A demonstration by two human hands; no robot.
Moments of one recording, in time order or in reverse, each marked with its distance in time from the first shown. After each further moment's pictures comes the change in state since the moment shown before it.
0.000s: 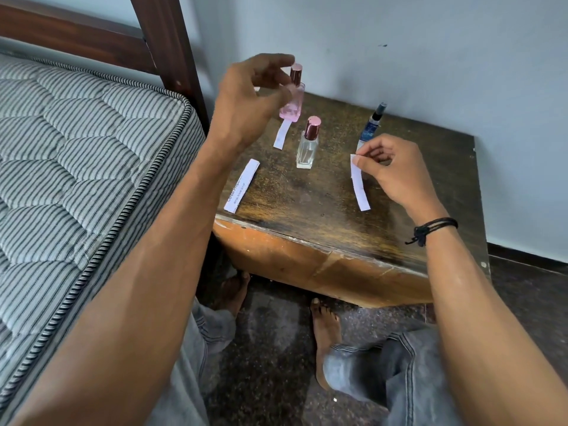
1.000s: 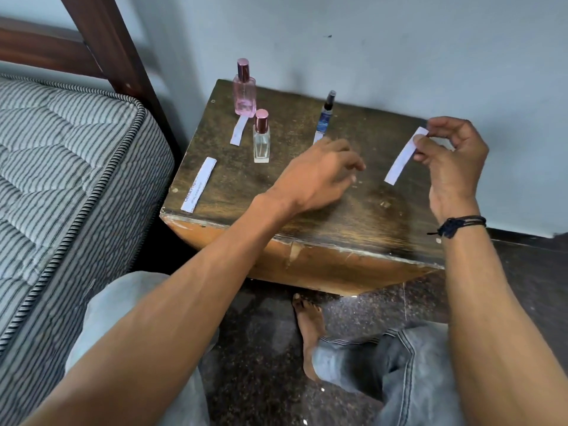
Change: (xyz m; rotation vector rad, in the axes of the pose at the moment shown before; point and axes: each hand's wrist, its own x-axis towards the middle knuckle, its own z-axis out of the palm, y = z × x) left_hand -0.054 0.004 0.146 0.482 -0.536 0.446; right_hand -0.037 0.050 -0.095 0.521 0.525 0.112
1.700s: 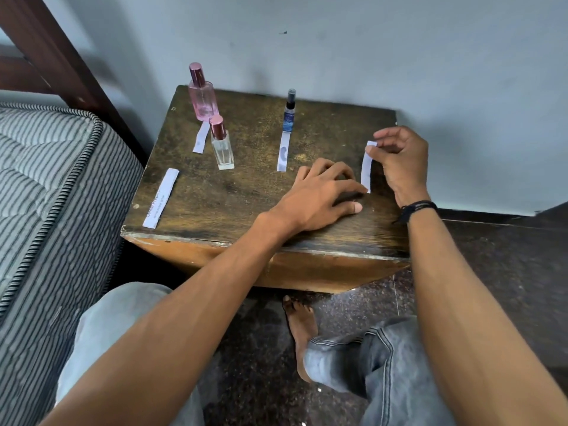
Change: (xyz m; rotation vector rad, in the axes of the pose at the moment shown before) left_hand 0.016 0.014 0.065 0.054 -0.189 0.022; right_hand 0.024 0.053 -0.006 -0.391 -0.049 0.026
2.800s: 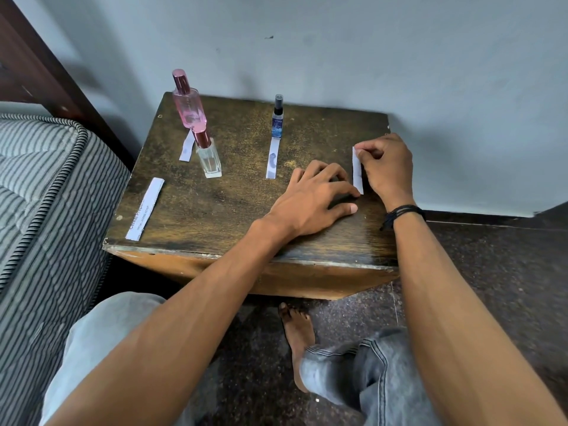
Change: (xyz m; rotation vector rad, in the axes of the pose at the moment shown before) left_hand 0.014 -0.001 0.008 0.018 0.062 -0.008; right_hand 0.006 0.001 0.008 -0.342 -0.028 -0.081
